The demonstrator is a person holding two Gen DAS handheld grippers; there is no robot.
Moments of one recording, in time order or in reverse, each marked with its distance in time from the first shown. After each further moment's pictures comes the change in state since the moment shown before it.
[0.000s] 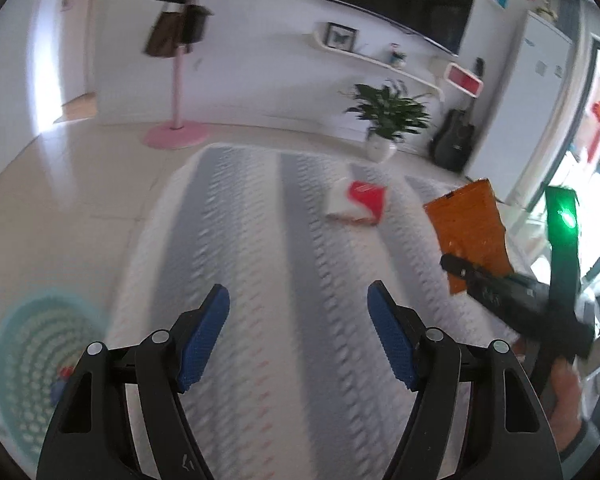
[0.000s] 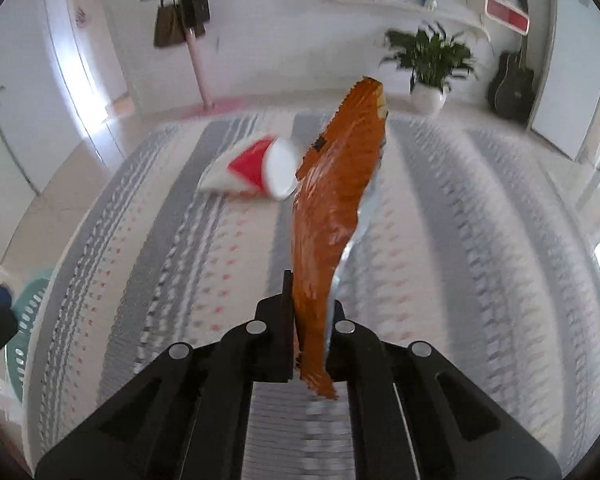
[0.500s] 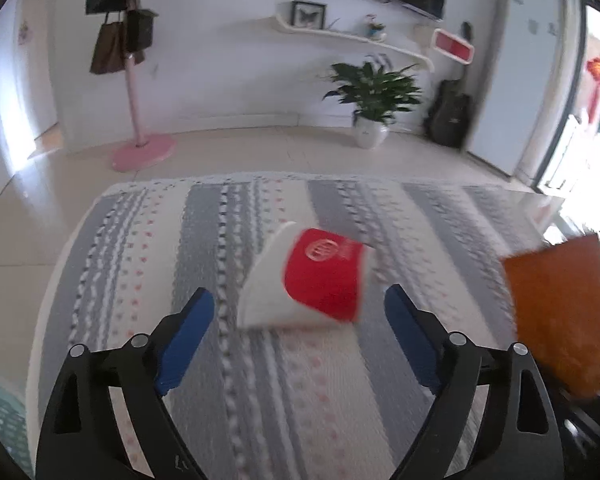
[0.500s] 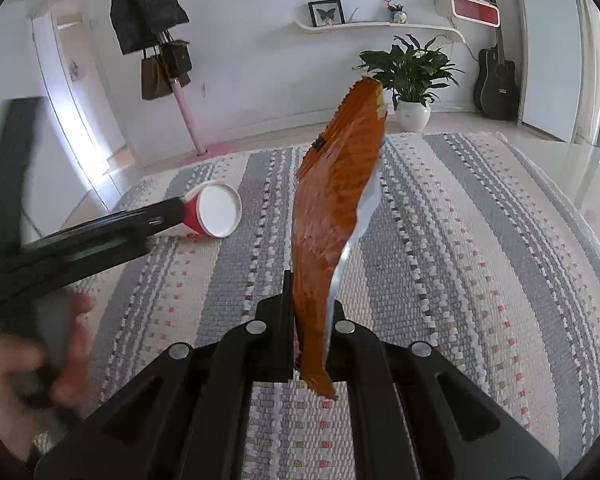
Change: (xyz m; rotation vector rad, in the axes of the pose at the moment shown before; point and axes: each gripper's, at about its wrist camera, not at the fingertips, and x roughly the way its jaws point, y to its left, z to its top) left arm 0.164 -0.065 0.062 0.114 0.054 0.043; right arm -0.003 -0.058 -0.007 0.118 -0.110 0.025
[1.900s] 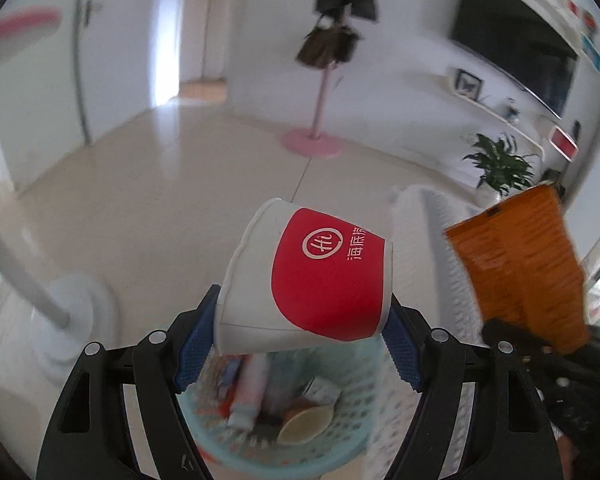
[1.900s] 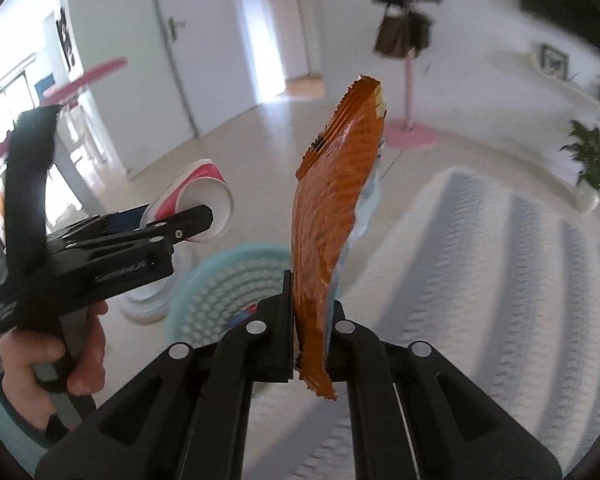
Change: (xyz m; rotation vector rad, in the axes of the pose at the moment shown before) left arm -0.307 0.298 -0.138 -0.376 -0.066 0.284; right arm -0.072 0.371 -0.075 -0.481 0.236 0.443
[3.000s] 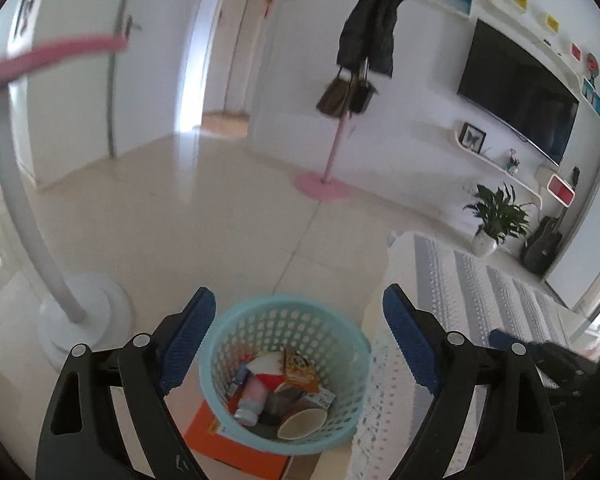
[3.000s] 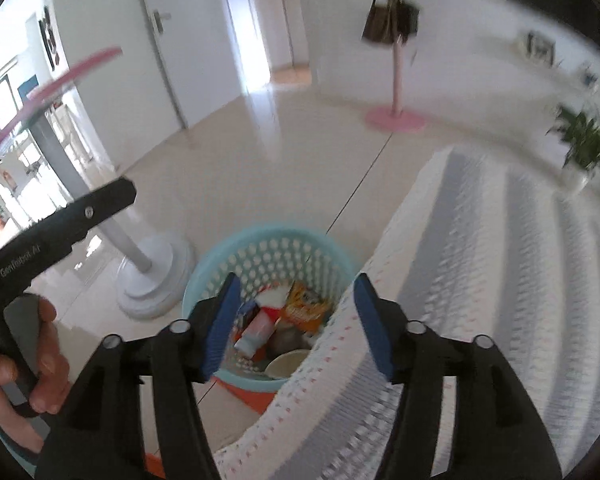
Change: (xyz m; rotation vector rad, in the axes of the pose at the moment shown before) left arm -0.126 0.007 -0.022 -0.062 -0.215 0.030; right arm -0.064 0.020 -0.017 0.020 -0.103 -0.116
